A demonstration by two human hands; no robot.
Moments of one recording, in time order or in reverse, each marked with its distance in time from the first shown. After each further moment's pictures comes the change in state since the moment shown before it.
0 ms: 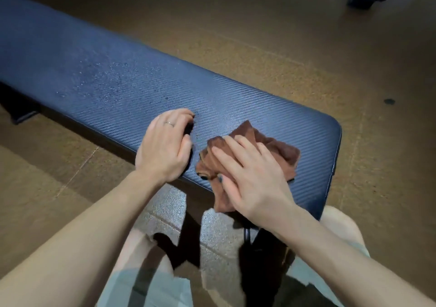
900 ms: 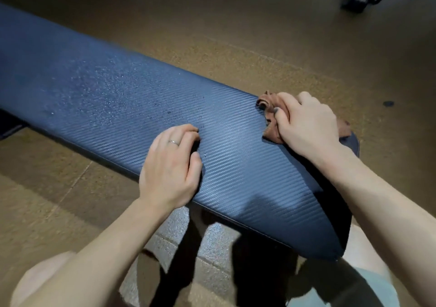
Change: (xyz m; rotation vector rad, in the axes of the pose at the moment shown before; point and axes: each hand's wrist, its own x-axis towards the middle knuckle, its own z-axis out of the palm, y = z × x) left_hand 0.001 -0.002 0.000 -0.071 0.038 -0.004; right_hand 0.093 0.106 -0.027 -0.205 0.087 0.448
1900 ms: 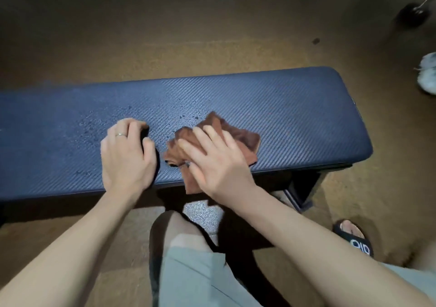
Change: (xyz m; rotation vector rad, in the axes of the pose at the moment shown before) left_hand 0.057 -0.191 -0.066 0.033 -0.038 0.113; right_hand -0.075 -0.288 0.036 0.113 0.057 0.035
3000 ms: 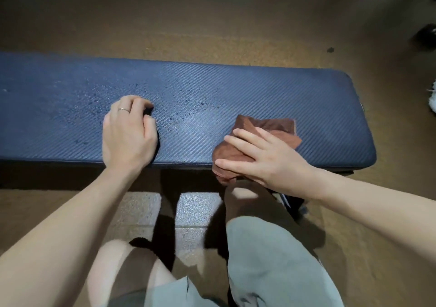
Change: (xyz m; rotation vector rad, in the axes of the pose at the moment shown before) left_hand -0.005 0.005 0.000 -0.023 0.031 -0.049; right_hand -0.037 0.109 -0.030 -0.187 -0.172 -0.595
